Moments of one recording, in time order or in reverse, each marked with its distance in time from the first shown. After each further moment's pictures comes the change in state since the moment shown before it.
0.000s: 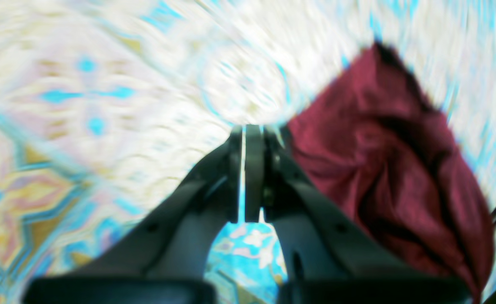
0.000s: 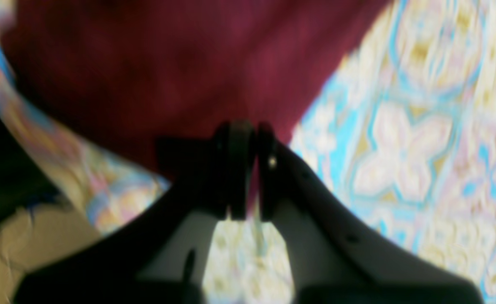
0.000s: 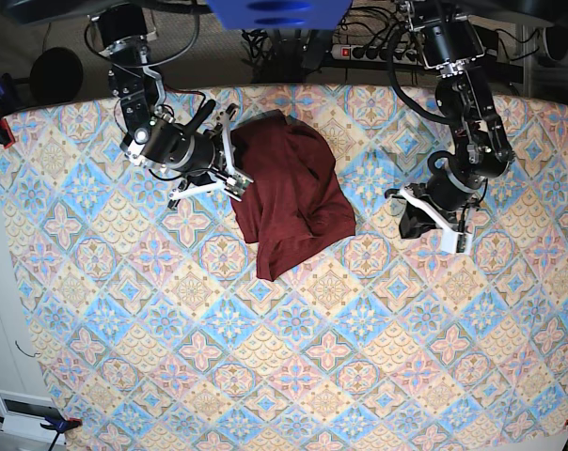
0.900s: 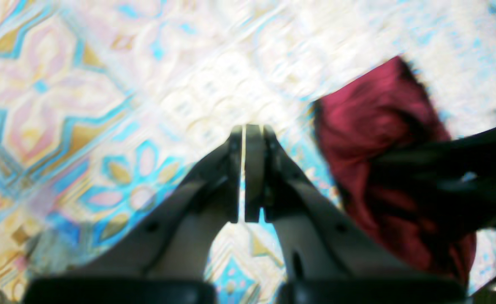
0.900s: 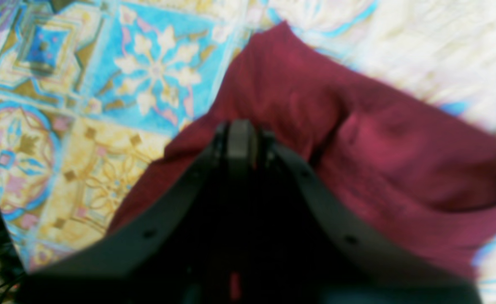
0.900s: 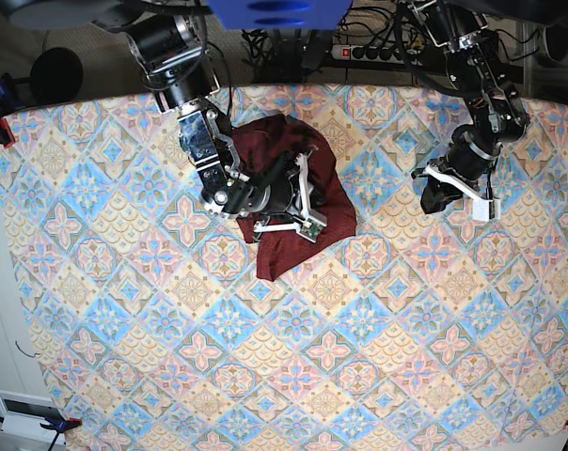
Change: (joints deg) left arm 5.8 0.6 -7.8 0.0 -8.0 0.0 0.1; right arm 16.4 -13.5 -7.5 -32.1 -0.5 -0.1 13.4
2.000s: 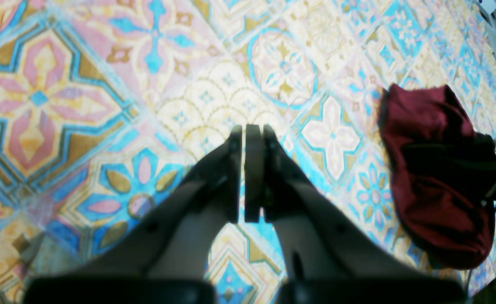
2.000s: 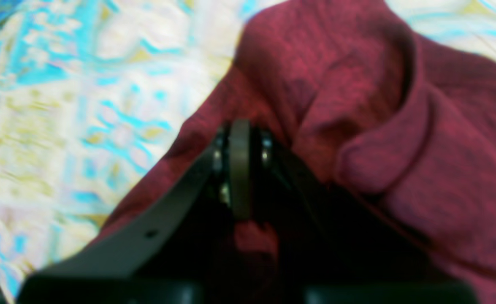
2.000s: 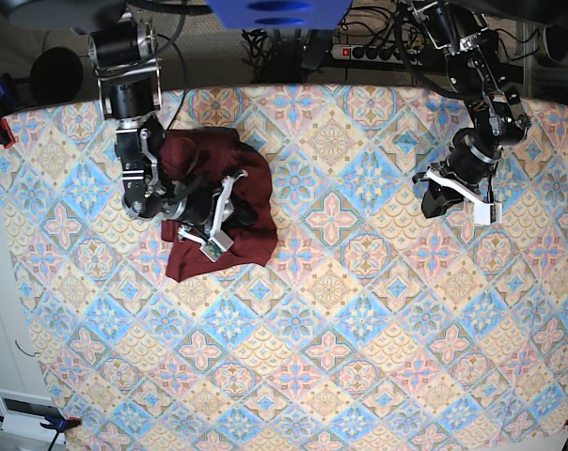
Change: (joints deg) left arm -0.9 0.0 0.0 0.0 -0.2 0.0 0.2; right arm 2.2 13.0 13.7 -14.0 8.1 3.3 12.8
